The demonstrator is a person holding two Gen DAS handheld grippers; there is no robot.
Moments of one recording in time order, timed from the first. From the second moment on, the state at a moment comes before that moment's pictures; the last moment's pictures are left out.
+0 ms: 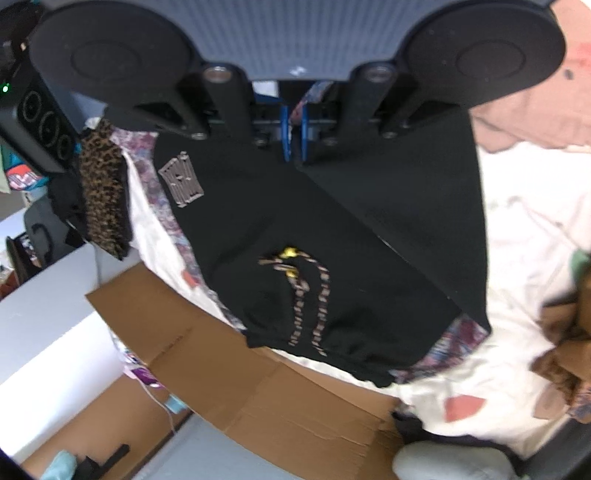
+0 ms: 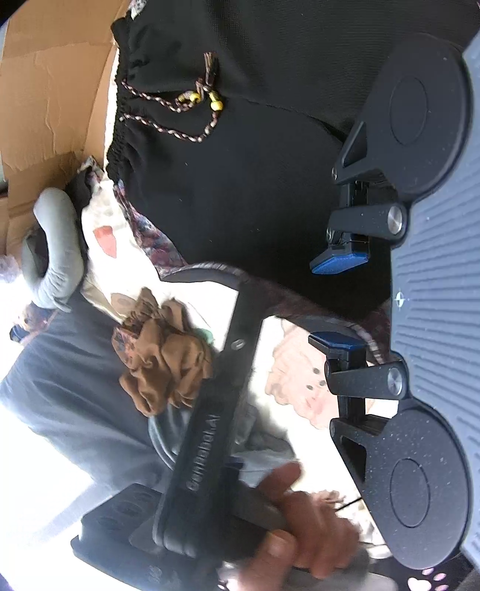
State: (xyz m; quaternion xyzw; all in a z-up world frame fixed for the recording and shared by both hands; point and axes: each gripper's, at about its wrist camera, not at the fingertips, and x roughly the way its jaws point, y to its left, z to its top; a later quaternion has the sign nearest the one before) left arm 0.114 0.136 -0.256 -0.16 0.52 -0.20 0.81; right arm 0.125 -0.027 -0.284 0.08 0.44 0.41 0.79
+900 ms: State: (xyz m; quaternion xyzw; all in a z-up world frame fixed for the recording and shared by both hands) left arm 0.127 0.077 -0.257 -0.20 0.50 -0.24 0.80; right arm 0.143 -0.075 -0.308 0.11 0.44 0.29 0.84
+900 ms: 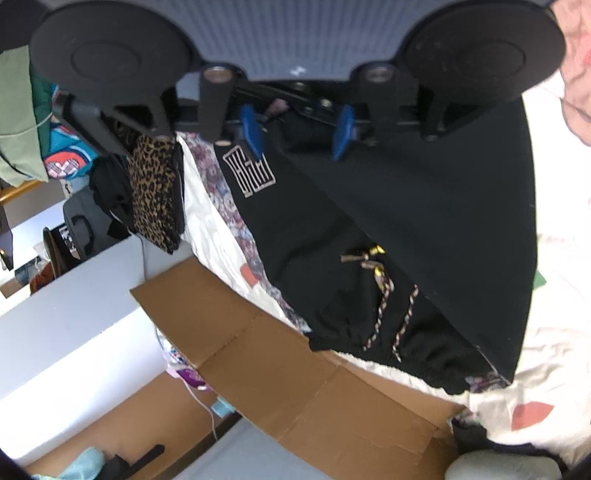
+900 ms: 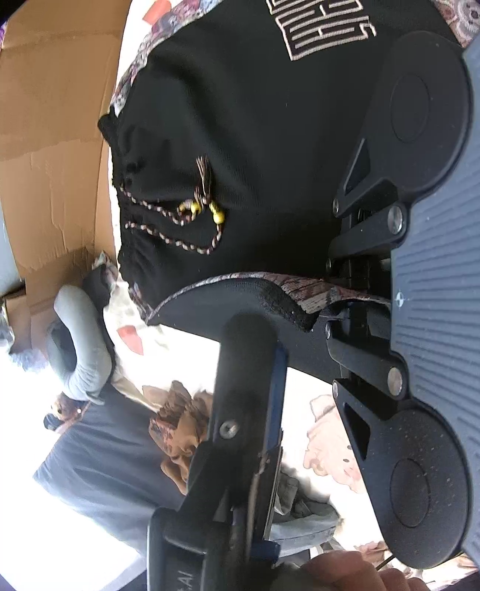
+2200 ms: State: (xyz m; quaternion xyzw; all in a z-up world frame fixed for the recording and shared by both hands) left arm 0.122 0.069 -0.334 -0.13 0.59 -0.20 0.78; right arm 0.121 -0.244 -0.281 0.15 0.43 0.14 0.88
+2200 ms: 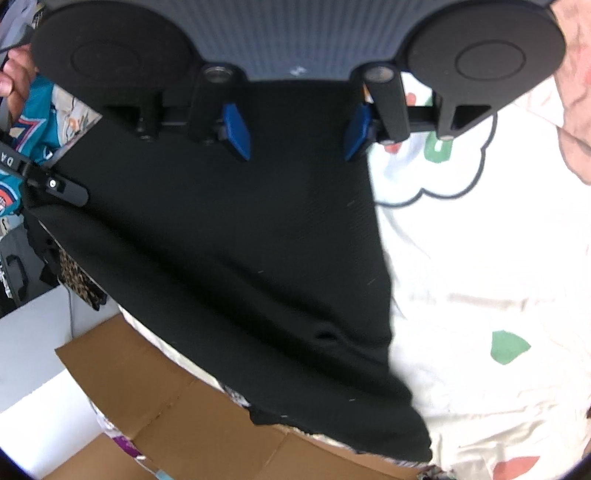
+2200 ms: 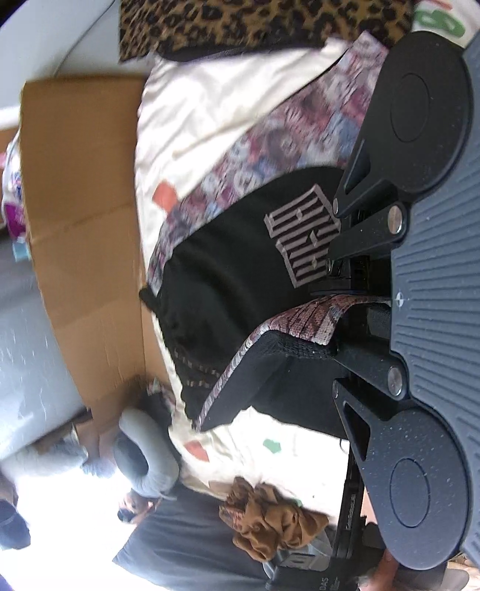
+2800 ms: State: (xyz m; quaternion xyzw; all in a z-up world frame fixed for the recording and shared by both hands) left arm 0.094 0.085 -0.353 -0.12 0.63 -0.22 0.74; right arm 0.120 -0.309 -0.328 0.17 0.46 0.03 0.87
